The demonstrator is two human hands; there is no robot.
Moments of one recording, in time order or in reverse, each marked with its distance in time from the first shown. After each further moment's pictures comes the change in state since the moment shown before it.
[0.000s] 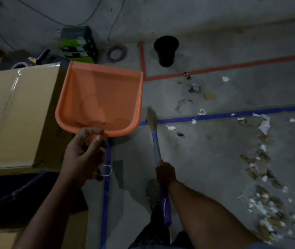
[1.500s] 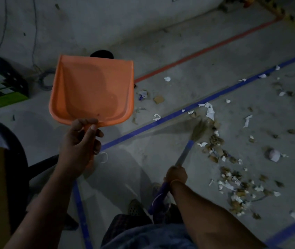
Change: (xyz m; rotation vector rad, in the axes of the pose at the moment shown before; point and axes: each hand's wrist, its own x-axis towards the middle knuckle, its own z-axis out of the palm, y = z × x) left_hand 0.174 0.071 0.189 -0.102 -0.342 0.060; right_hand 0.049 0.102 -0.152 0.690 0.551 0.746
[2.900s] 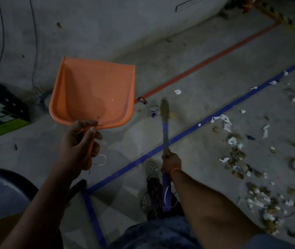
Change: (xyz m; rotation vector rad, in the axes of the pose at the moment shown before) left_hand 0.242 0.030 -0.153 0.053 -0.136 -0.041; right_hand -0.005 -0.258 0.159 -0.049 -0.121 -0.260
